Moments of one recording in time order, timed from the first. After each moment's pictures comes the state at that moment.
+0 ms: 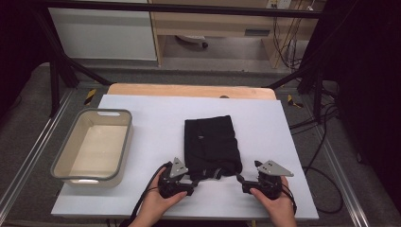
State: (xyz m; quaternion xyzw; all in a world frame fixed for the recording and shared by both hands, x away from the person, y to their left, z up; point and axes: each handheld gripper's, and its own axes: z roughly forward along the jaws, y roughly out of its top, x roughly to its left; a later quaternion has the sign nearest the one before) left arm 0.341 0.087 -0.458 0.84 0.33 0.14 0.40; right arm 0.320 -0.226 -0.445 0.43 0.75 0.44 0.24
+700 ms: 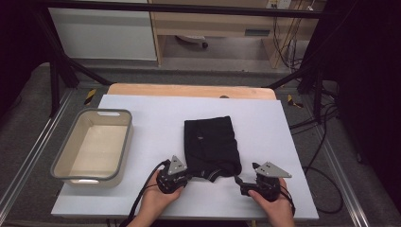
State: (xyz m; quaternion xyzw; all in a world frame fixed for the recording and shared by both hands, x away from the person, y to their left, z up) left arm 0.340 0.102 -0.452 0.84 0.33 0.13 0.40; right arm 0.315 -0.219 -0.445 0.43 0.76 0.44 0.23
